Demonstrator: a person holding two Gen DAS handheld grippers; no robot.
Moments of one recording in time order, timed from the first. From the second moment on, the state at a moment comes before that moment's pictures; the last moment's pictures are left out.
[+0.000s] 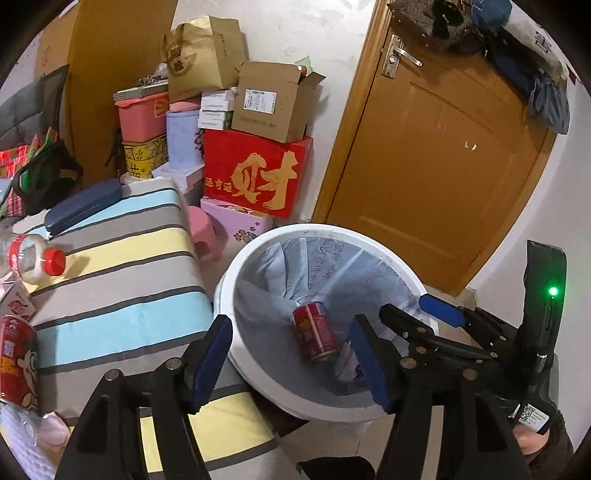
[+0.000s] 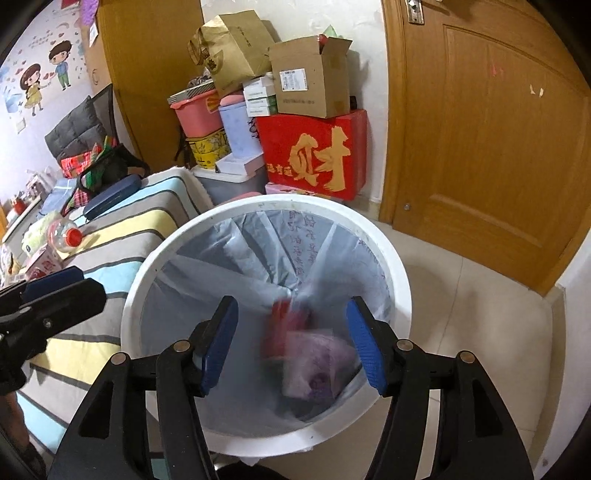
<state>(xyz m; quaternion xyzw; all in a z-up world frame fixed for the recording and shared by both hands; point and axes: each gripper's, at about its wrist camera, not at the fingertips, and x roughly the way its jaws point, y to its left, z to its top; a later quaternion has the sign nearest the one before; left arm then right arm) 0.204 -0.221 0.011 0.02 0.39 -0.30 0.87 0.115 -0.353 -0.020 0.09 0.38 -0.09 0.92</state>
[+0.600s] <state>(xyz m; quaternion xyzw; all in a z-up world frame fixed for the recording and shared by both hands) 0.172 -0.148 0.043 0.00 0.35 -0.24 0.90 0.105 -0.318 0.005 0.10 0.34 -0.06 0.93</state>
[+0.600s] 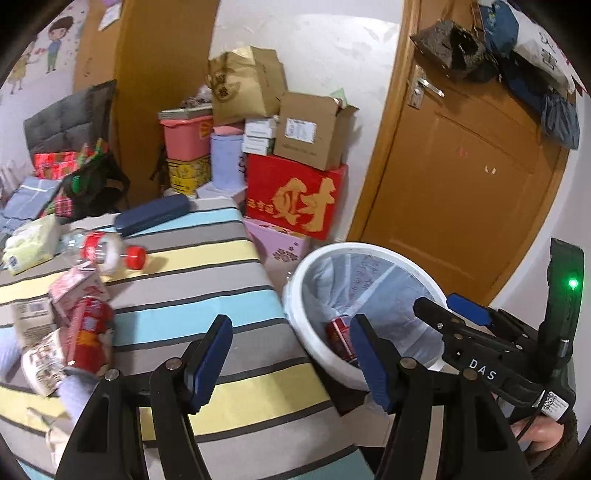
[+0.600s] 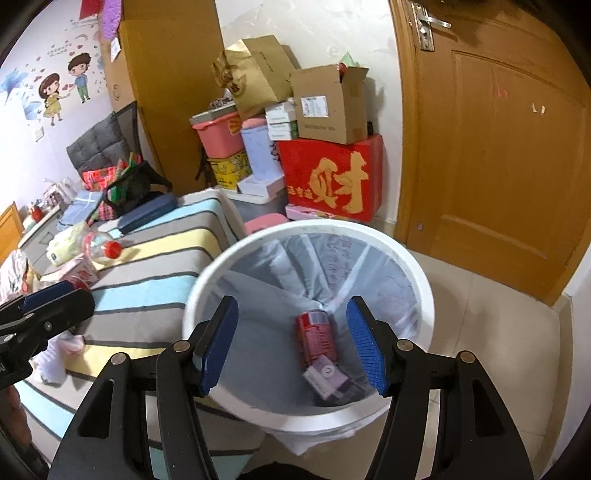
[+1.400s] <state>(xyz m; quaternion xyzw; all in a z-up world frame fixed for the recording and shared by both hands) 0.125 0.023 0.054 -0.05 0.32 -0.09 0.94 0.105 -0.212 0.011 0.07 0.32 0.04 0.94</state>
